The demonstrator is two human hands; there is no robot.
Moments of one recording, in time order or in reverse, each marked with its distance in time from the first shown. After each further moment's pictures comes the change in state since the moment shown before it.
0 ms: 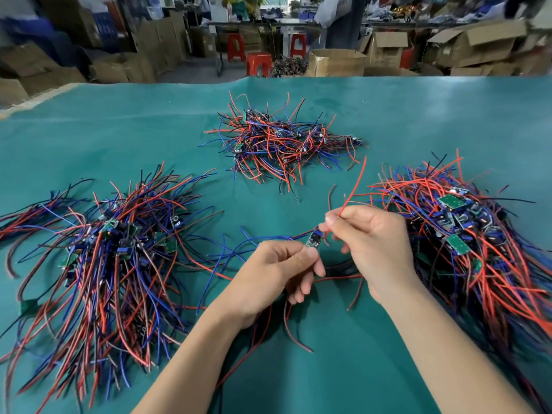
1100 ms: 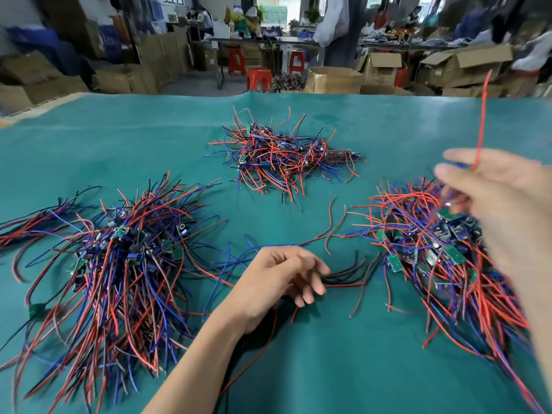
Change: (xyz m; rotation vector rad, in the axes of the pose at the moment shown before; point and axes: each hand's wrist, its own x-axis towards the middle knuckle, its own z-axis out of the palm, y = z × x) left_hand 0.000 0.001 -0.003 -0.049 0.013 0.023; right_hand 0.021 -0.085 -0.100 -0.062 0.165 -0.174
